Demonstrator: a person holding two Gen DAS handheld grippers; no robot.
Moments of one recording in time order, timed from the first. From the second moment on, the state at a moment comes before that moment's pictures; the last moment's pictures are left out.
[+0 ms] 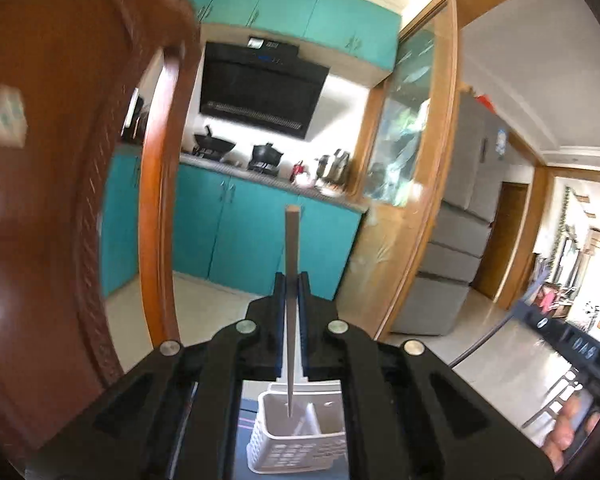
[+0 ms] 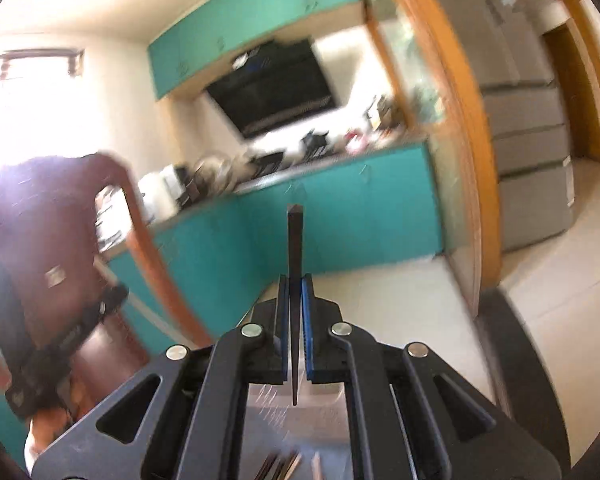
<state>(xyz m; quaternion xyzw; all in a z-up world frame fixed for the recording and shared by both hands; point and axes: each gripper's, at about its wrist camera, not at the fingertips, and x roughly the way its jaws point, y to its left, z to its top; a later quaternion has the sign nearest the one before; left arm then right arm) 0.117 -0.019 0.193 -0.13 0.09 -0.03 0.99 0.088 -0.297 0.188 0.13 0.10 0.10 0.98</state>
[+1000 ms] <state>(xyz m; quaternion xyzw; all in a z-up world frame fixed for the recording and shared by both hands) 0.126 0.002 0.053 -0.07 0.28 0.03 0.96 0.081 -0.258 0.058 0.01 0.25 0.23 0.94</state>
